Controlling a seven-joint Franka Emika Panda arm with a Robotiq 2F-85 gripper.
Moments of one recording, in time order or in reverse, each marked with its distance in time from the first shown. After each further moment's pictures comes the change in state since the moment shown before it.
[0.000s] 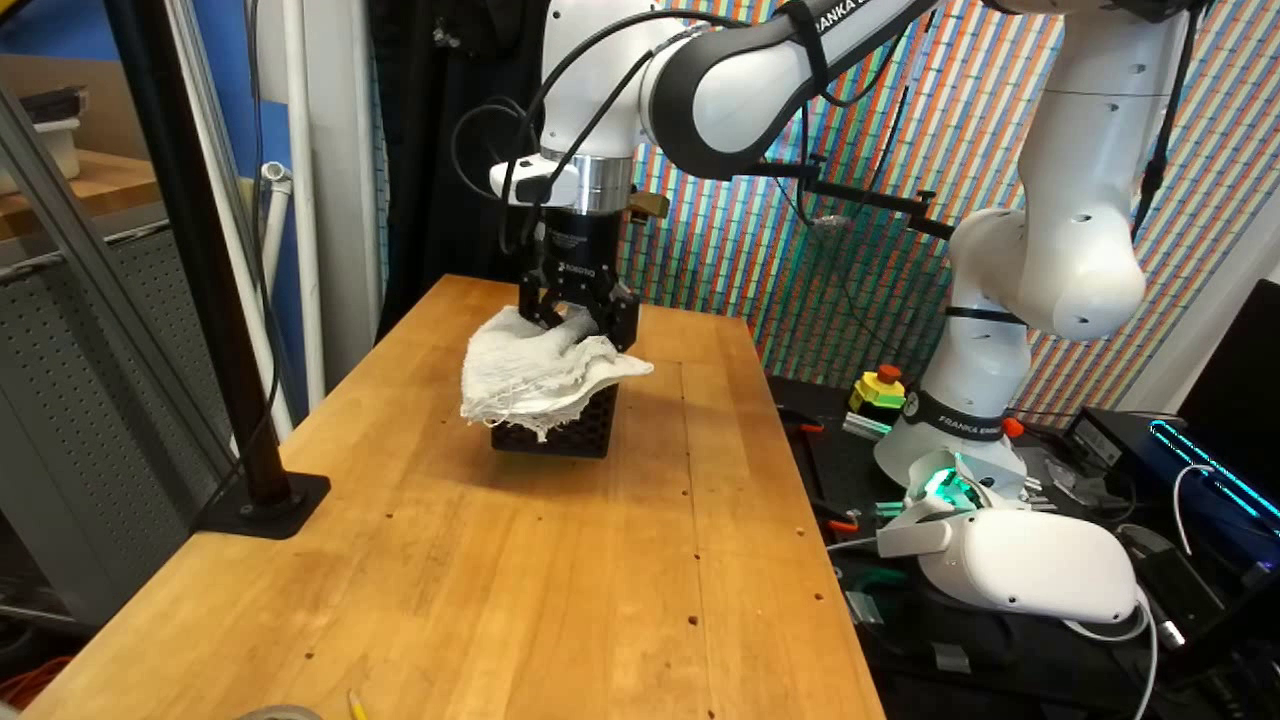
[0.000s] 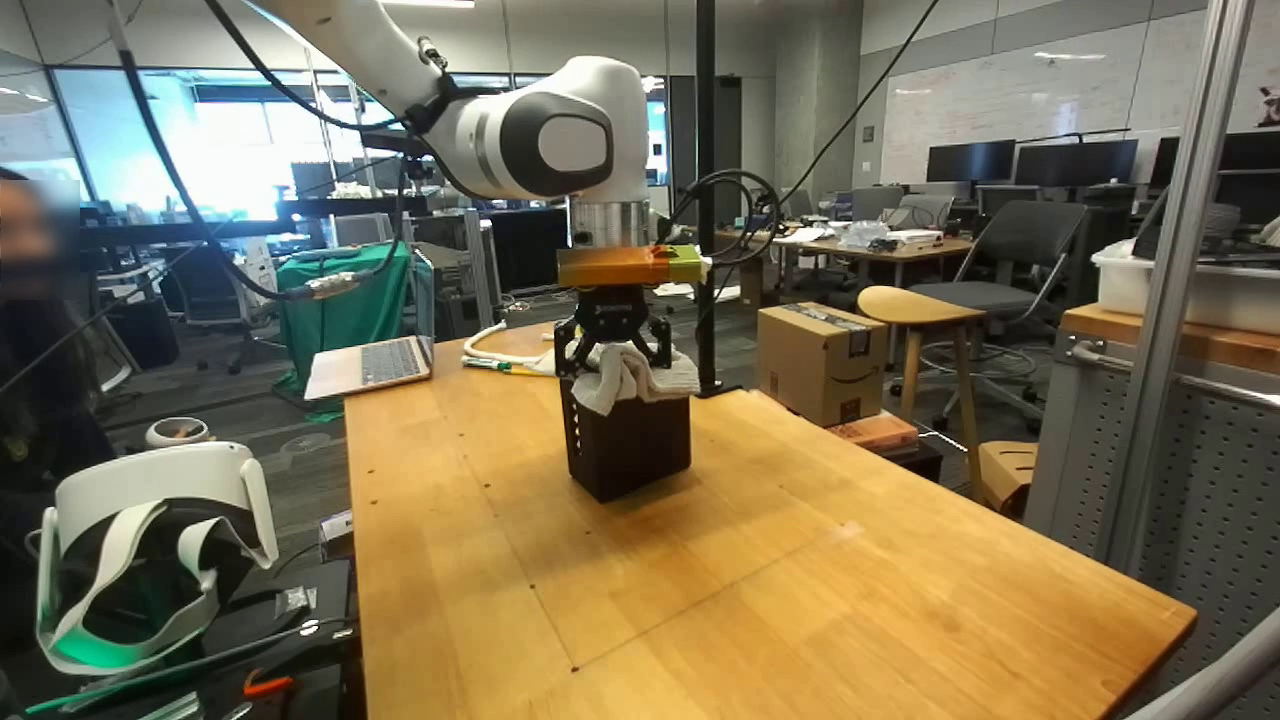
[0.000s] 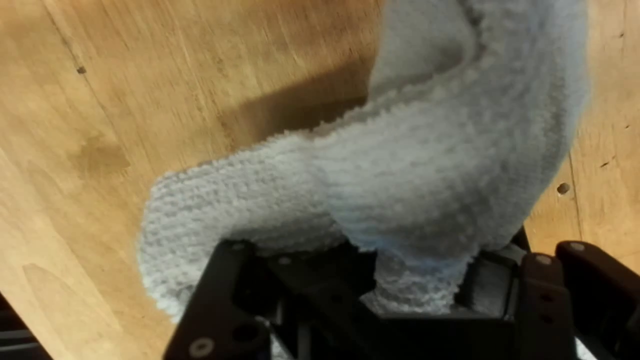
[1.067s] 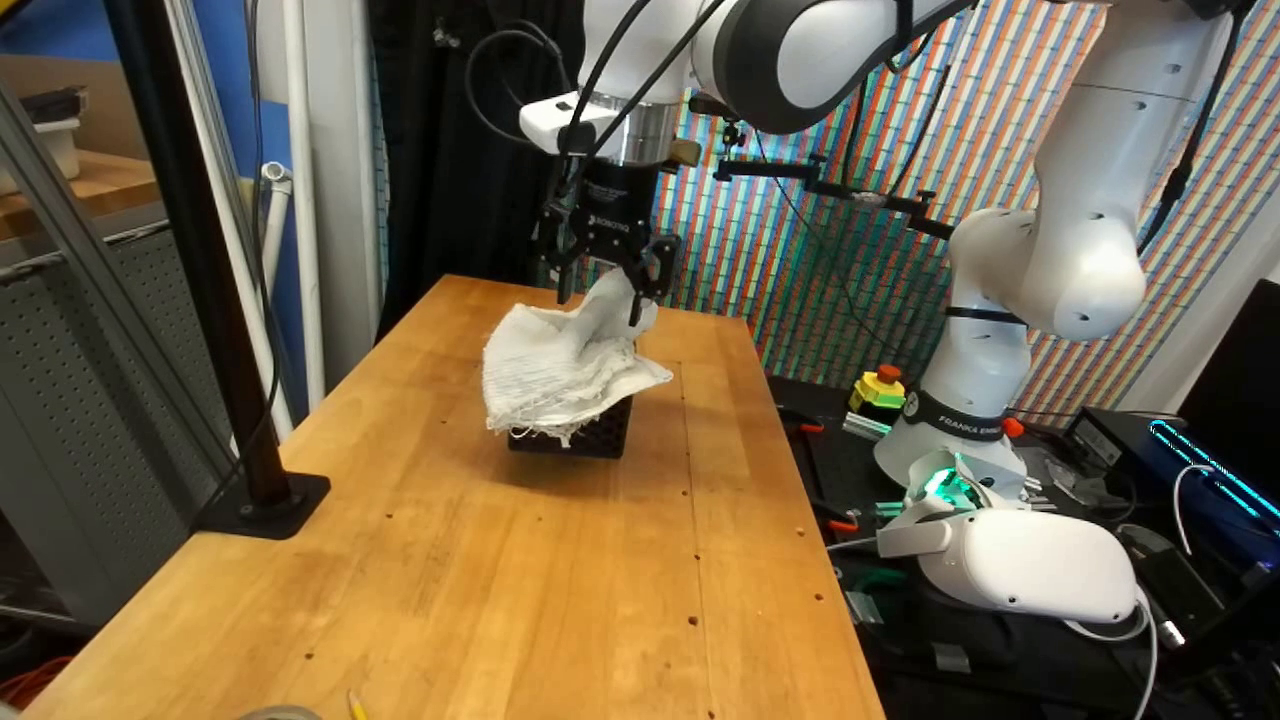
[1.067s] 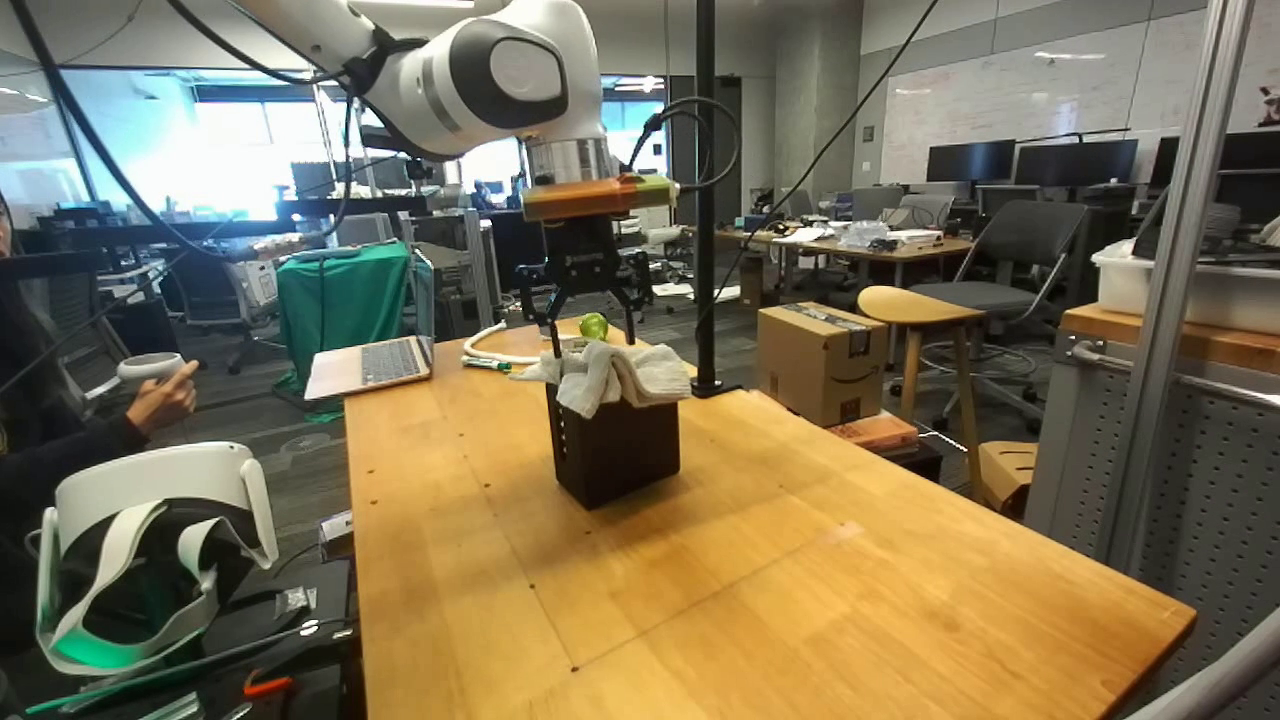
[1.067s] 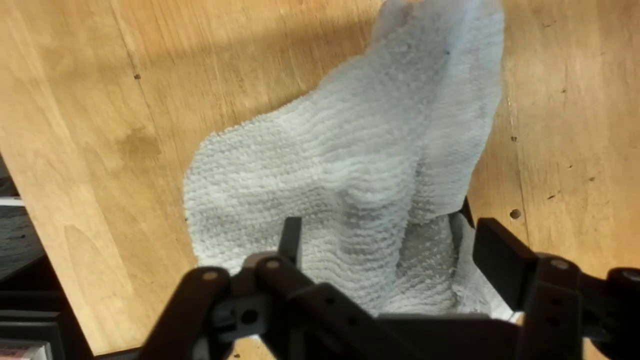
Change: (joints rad) arm 0.007 -0.151 0.041 -0.039 -0.122 -0.086 0.022
